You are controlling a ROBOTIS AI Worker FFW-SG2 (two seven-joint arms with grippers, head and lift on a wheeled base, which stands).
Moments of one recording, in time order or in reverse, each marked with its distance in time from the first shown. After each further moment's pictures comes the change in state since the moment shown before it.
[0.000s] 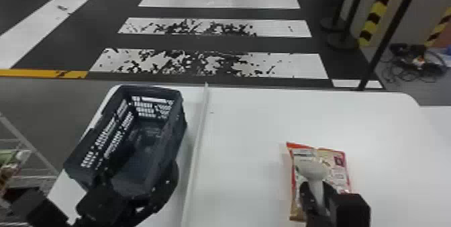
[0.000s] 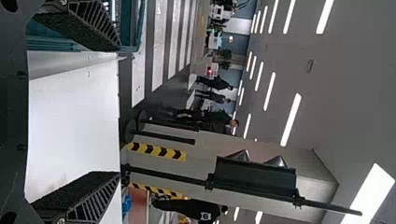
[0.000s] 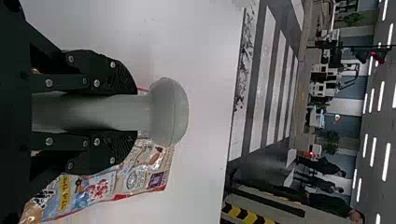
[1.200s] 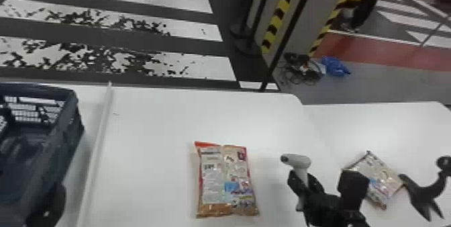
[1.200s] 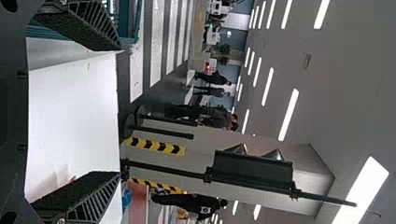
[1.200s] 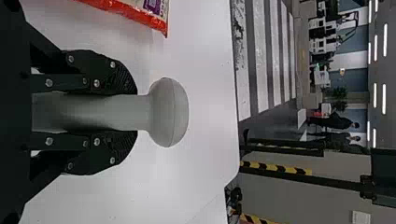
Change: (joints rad) left arm 0.069 -0.017 0.007 -0.047 -0.018 -0.025 -0.026; right arm -0.118 -0.058 -0.598 0.155 -0.287 0.020 0.410
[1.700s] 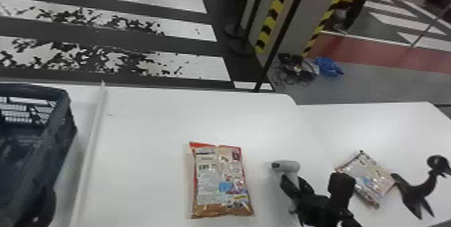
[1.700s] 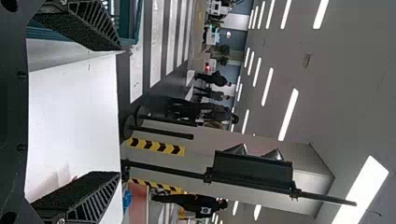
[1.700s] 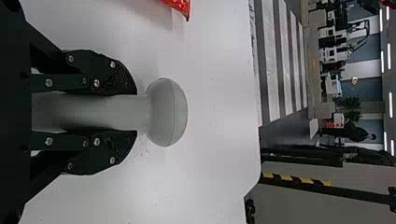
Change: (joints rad) left arm 0.014 -0.012 0.007 -0.004 -0.009 -0.009 -0.010; right arm -0.100 -0.054 -0.023 0.243 0.008 -0.081 0.093
